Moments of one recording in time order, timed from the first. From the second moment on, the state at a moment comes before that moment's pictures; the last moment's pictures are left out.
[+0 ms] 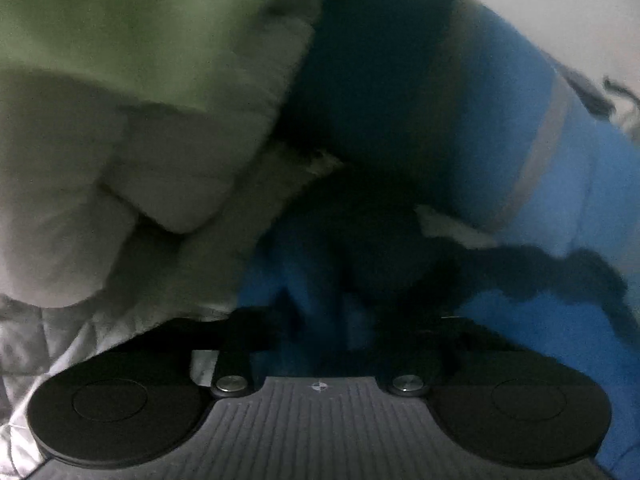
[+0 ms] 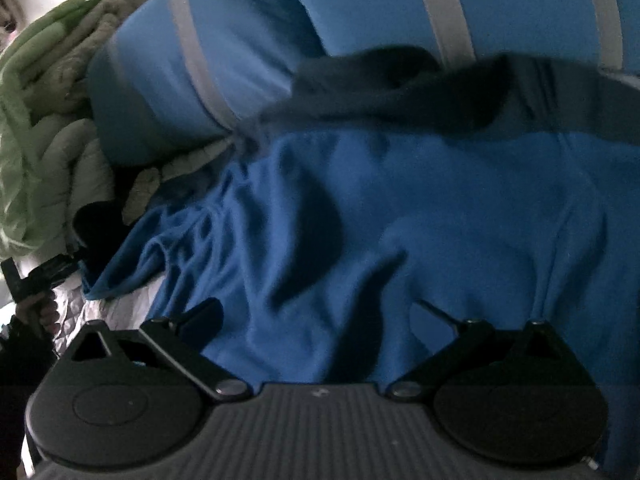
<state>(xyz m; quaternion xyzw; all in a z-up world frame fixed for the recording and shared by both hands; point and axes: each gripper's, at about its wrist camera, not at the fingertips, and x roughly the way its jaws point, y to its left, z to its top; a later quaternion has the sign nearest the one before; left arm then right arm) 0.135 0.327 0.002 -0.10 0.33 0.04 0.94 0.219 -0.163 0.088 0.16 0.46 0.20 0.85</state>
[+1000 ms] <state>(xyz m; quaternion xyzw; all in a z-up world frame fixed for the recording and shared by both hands) 0.179 0.330 -0.015 -0.27 0.37 -0.11 0.88 0.222 -0.164 0.075 0.16 0.48 0.20 0.84</state>
